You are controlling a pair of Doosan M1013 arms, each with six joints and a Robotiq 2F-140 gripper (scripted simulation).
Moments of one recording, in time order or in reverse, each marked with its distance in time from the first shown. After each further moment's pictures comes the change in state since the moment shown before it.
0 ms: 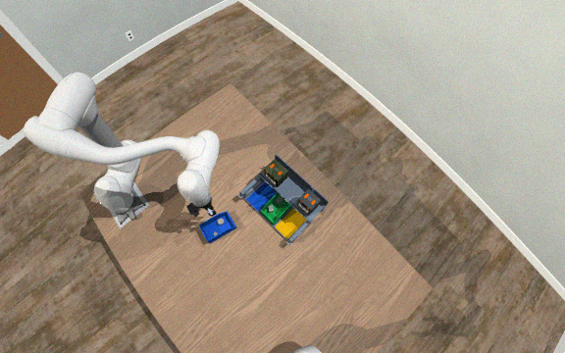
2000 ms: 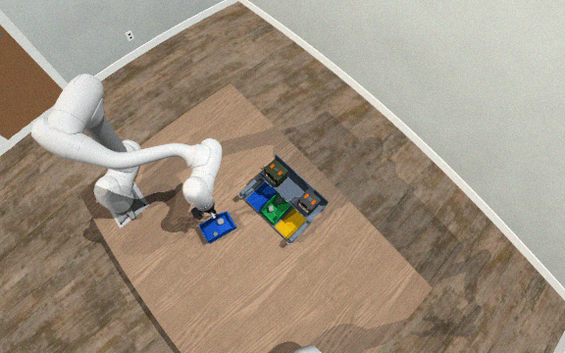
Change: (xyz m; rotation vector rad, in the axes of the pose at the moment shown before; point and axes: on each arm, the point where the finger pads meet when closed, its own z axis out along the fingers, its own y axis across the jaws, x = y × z) left arm 0.001 -0.001 0.067 0.000 0.000 0.000; right arm 0.000 0.000 0.000 0.000 0.000 0.000
